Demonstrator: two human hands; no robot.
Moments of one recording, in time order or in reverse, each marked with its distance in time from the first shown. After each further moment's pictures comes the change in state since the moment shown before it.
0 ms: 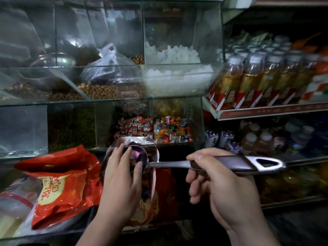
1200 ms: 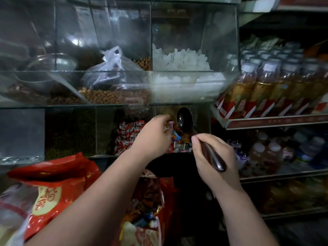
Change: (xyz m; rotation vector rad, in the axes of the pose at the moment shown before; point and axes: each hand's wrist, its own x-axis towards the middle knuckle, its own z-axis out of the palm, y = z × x) left_hand 0.151 0.051 0.033 -0.100 -0.167 0.220; right_hand 0.117 0.061 -0.014 -0.686 0.109 -0.676
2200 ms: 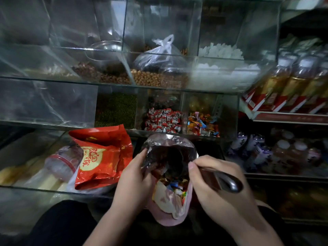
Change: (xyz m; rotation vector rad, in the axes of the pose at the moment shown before) left_hand -0.225 -0.040 -0.046 -0.151 0.231 -0.360; right_hand -0.096 -0.128 -0.015 0.058 -0.439 0.131
